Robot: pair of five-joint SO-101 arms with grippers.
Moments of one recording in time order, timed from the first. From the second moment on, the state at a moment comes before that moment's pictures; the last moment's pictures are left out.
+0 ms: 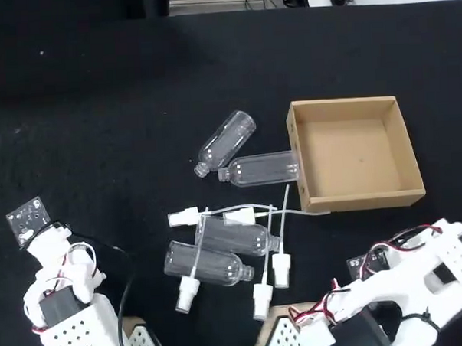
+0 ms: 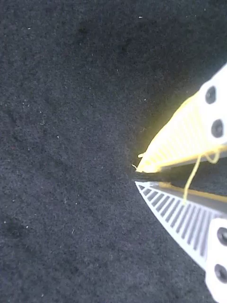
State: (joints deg) left arm -32.8 -104.4 96.0 72.8 2.0; right arm 62.1 -31.8 58.2 63.0 158.9
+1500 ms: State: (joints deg) left arm -32.9 -104.5 96.0 72.8 2.0; right arm 67.7 -33.4 59.0 61.2 73.8
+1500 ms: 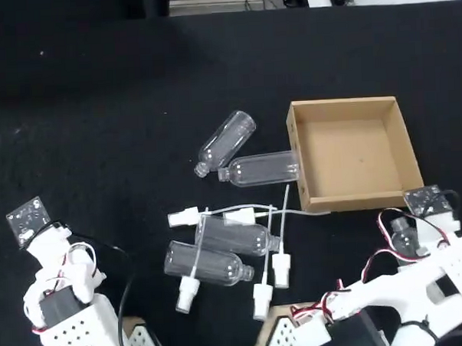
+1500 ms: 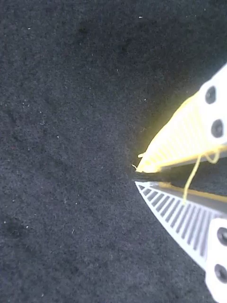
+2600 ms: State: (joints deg) left arm -32.9 -104.5 96.0 72.8 2.0; right arm 60.7 -33.4 69.4 52.1 74.9
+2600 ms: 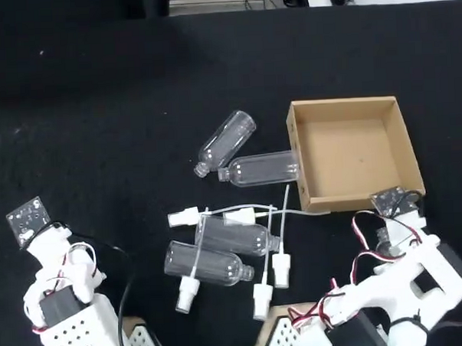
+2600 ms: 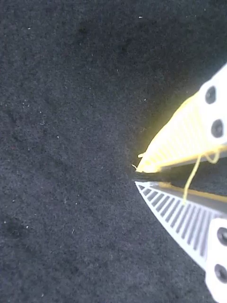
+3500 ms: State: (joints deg) left arm -12.3 -102.4 80.3 65.8 -20.3; right arm 18.7 -62.8 21.8 88.7 21.1
